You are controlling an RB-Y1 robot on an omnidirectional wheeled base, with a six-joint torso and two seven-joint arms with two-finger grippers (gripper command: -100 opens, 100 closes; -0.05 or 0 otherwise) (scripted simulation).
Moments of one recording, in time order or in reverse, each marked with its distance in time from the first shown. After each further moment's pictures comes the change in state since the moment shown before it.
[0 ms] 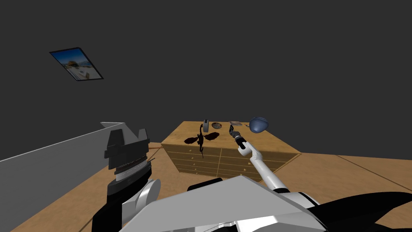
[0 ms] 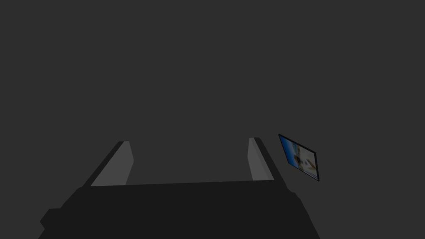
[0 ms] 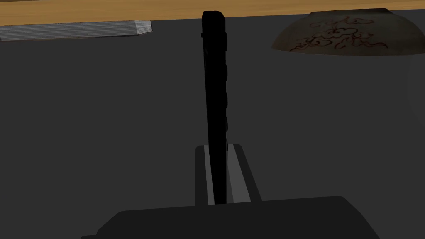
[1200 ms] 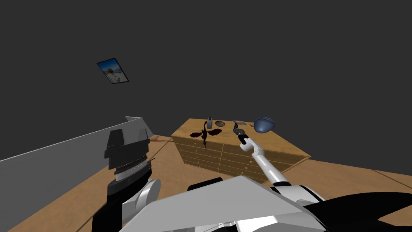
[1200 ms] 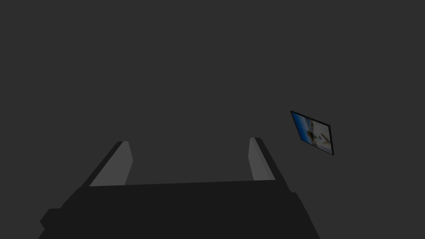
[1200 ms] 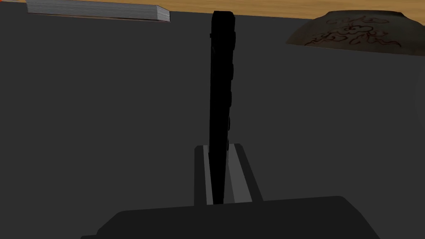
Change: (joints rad) left arm 0.000 0.000 0.000 0.000 0.000 0.000 0.000; right arm -0.044 -0.078 -0.021 -0.002 0.023 0.170 -0.005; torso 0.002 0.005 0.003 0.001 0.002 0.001
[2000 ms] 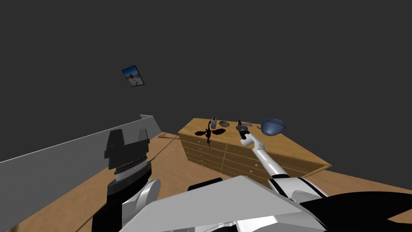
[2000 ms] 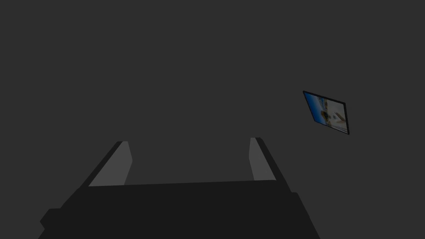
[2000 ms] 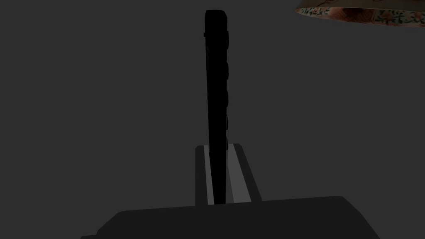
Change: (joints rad) left arm 0.000 0.000 0.000 0.000 0.000 0.000 0.000; right arm -0.064 -0.062 -0.016 0.003 0.014 0.145 0.006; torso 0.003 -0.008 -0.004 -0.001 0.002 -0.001
